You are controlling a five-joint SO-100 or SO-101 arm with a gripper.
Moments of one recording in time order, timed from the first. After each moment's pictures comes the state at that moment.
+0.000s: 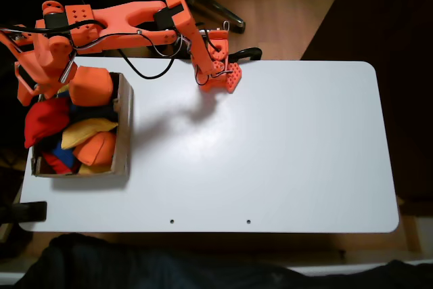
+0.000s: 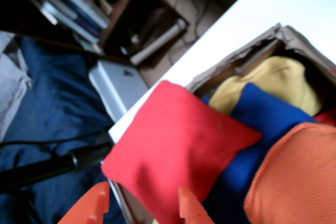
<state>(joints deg) 69.3 80.9 64.5 65.4 -27.1</state>
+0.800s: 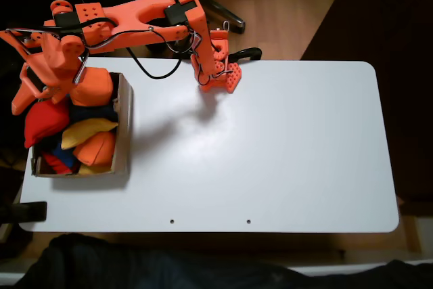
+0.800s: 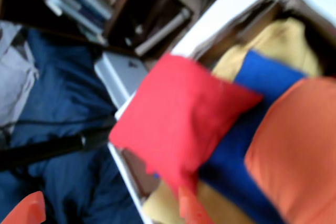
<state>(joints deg) 66.2 89.4 72.7 65.0 -23.6</state>
